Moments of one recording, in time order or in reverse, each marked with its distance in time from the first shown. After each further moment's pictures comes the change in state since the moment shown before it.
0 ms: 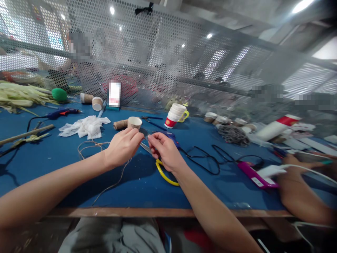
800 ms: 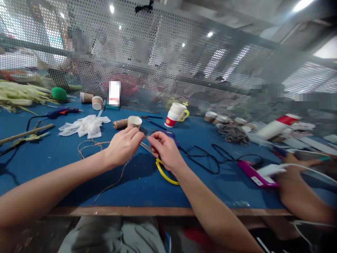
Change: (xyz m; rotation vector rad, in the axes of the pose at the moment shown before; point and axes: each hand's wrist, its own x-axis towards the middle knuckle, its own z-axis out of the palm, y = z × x) left_hand 0.000 0.001 0.000 -0.006 0.063 0.012; right_hand -0.002 -0.003 0.001 -0.105 0.024 -0.081
